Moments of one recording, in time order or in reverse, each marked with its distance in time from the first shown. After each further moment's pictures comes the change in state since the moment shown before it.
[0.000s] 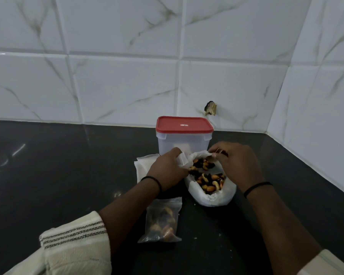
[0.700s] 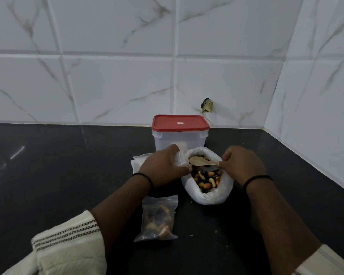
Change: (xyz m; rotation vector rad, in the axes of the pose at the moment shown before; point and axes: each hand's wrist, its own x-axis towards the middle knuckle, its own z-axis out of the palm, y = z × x) left_hand 0.002 -0.001 -0.010 0.190 -0.055 0.096; right_hand -0.001 0.010 -0.008 -0.268 -0.252 0.421
